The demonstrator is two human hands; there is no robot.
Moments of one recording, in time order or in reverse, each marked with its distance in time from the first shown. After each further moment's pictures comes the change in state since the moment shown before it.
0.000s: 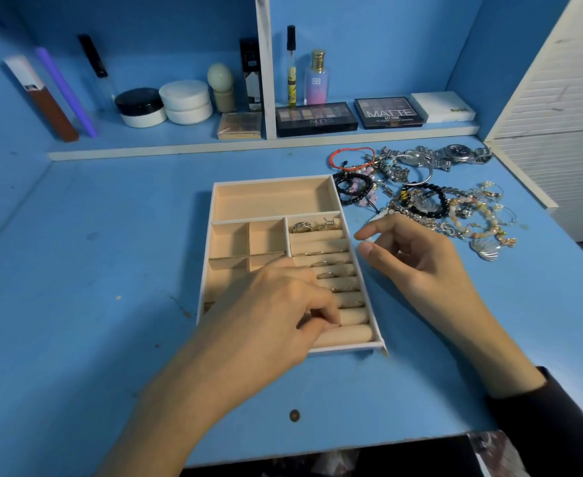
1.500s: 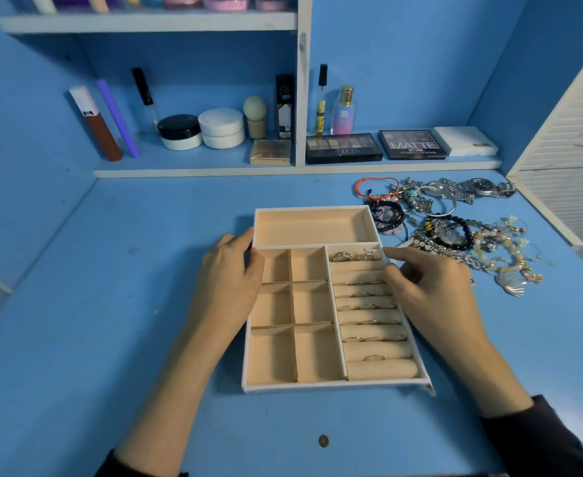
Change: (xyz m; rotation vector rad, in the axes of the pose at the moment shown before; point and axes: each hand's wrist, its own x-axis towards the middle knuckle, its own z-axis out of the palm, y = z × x) left_hand 0.020 -0.076 -0.005 -0.042 0.436 -0.524; right_hand 0.016 0.001 0.017 -0.411 0.192 0.051
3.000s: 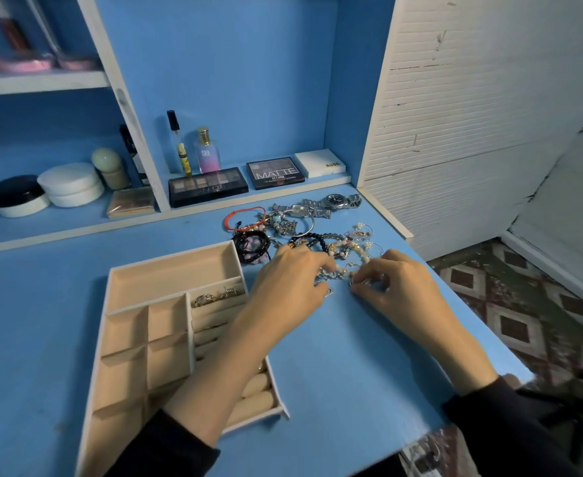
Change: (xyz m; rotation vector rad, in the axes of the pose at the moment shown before) left_hand 0.004 0.161 0.102 0.121 -0.467 0.572; right_hand 0.000 0.087 -0.099 -0.306 0.042 0.104
